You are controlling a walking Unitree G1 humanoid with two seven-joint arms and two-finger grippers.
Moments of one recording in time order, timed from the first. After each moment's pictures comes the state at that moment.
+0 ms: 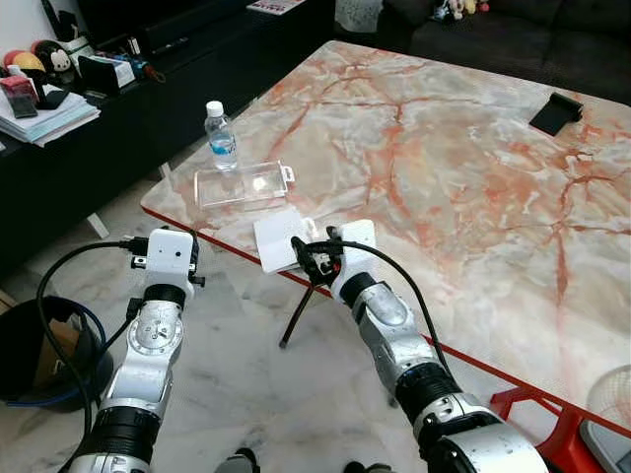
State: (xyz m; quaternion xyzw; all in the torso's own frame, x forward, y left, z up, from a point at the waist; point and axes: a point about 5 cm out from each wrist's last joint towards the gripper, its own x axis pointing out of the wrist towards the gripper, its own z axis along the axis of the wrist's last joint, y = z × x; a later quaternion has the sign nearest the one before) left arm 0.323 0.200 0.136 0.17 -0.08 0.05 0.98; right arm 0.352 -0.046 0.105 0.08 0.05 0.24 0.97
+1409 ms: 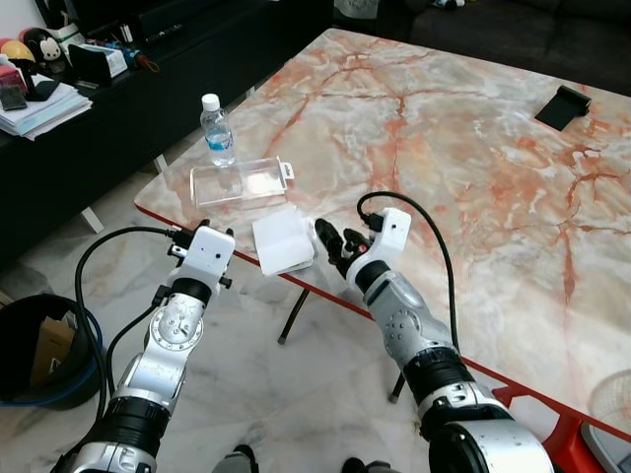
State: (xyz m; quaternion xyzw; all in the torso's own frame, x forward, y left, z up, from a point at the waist) left arm 0.329 0.169 0.139 0.24 -0.10 -0.04 0.97; right arm 0.365 -0.060 0.127 0.30 0.09 0.21 0.93
